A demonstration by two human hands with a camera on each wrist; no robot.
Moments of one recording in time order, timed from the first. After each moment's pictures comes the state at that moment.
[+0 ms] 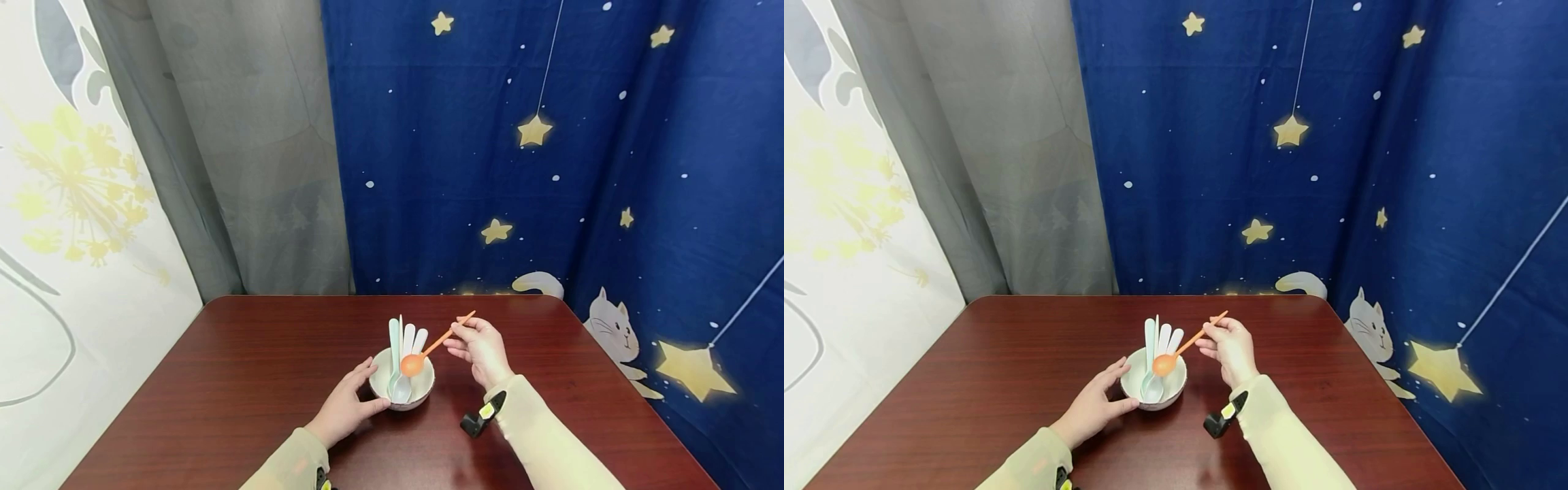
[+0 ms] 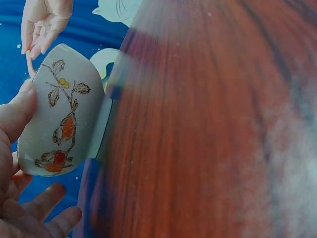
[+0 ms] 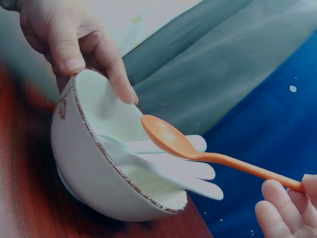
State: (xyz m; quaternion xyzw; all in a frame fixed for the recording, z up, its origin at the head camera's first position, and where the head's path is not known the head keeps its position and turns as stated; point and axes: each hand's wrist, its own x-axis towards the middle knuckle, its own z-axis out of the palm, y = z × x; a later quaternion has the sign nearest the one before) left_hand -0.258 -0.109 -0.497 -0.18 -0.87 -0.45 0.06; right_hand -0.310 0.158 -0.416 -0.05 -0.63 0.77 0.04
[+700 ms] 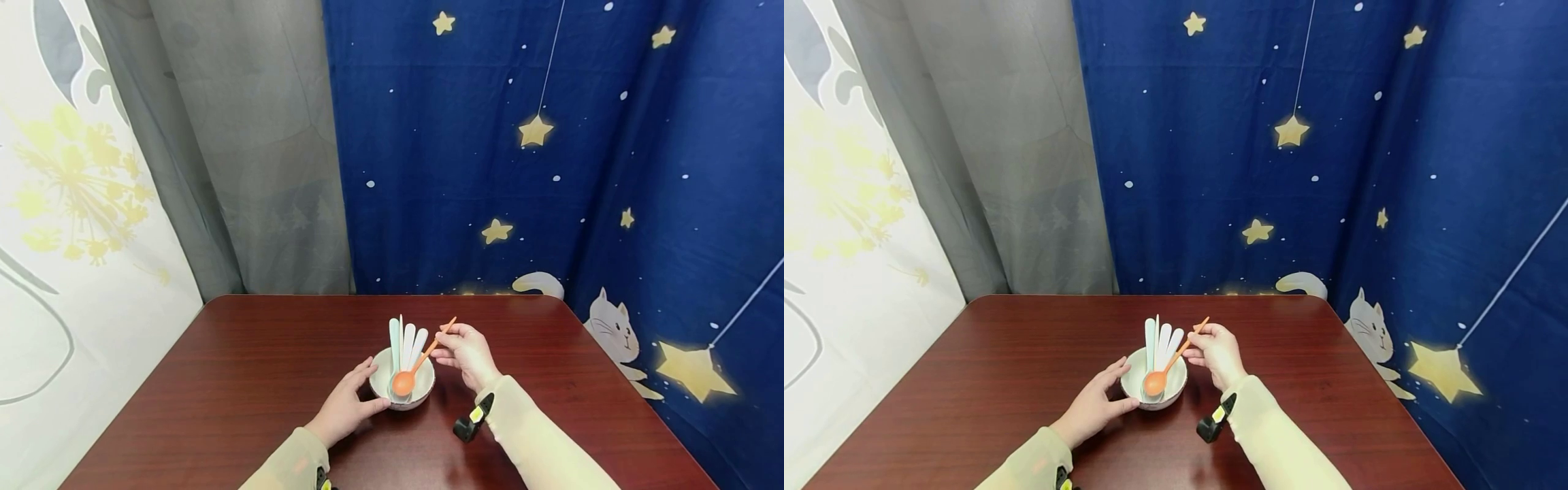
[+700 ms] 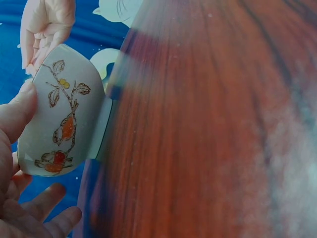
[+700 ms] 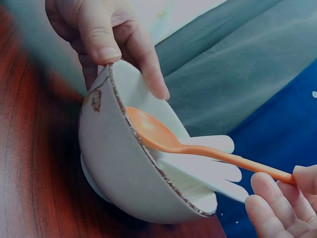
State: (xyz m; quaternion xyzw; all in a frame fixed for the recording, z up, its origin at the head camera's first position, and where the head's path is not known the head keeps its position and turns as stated) left_hand -0.258 -0.108 -0.498 -0.18 -0.87 -0.45 0.07; right_hand -0.312 0.142 -0.428 -0.02 -0.67 0.74 0.00
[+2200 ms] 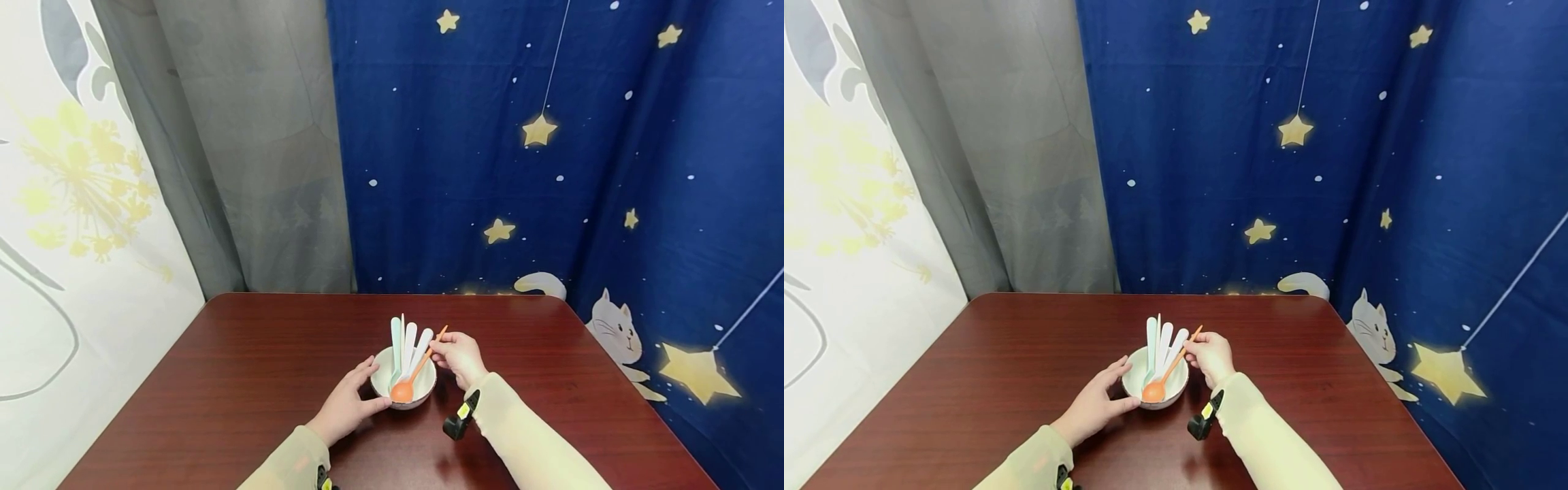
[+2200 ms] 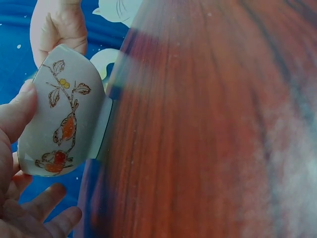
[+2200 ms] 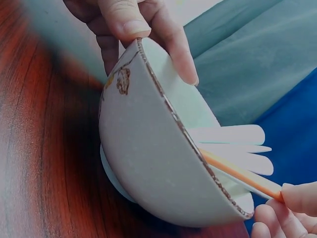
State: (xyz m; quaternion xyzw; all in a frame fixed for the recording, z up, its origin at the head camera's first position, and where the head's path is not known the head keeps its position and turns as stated) left_hand -0.258 -0.109 -0.495 -0.18 -0.88 -0.45 0.05; right_hand -0.324 0.128 -0.450 -0.05 -0.73 0.68 0.00
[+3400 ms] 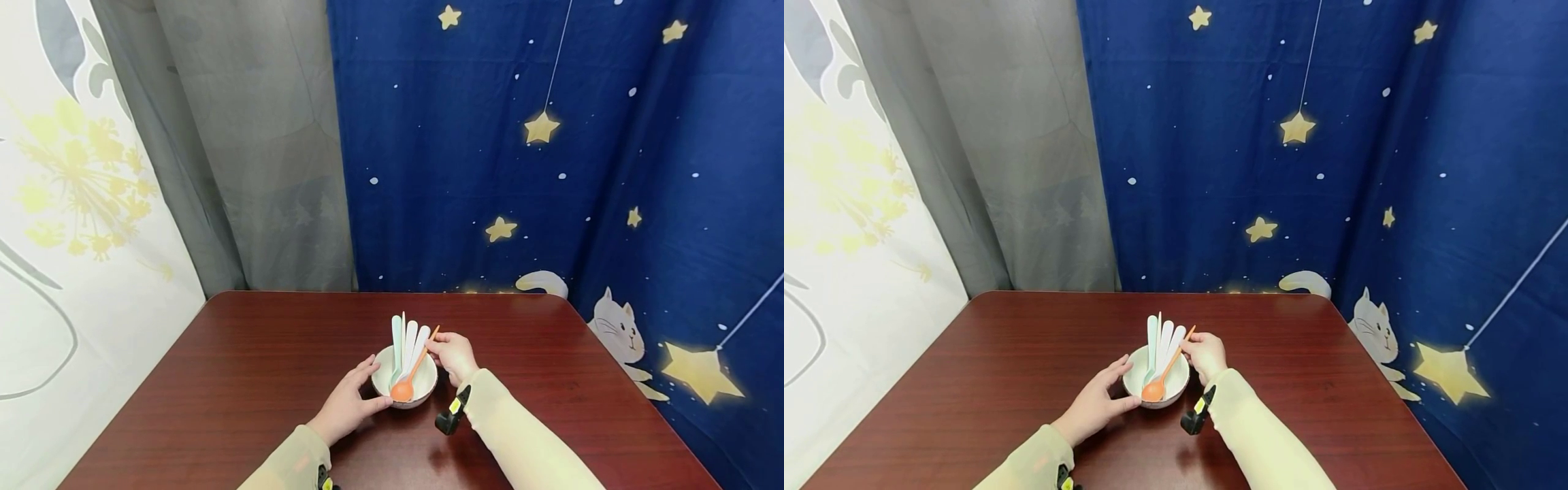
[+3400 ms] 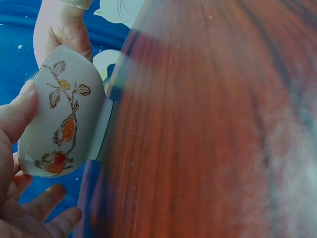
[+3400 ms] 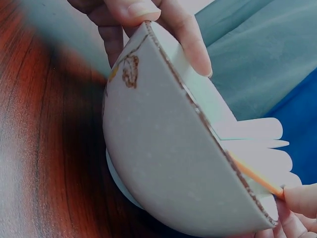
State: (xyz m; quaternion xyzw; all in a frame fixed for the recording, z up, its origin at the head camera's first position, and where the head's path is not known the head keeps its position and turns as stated) left_hand -0.258 -0.109 -0.495 -0.18 -0.88 -0.45 0.05; right_hand -0.336 0.116 -0.461 -0.06 -0.76 0.65 -0.01
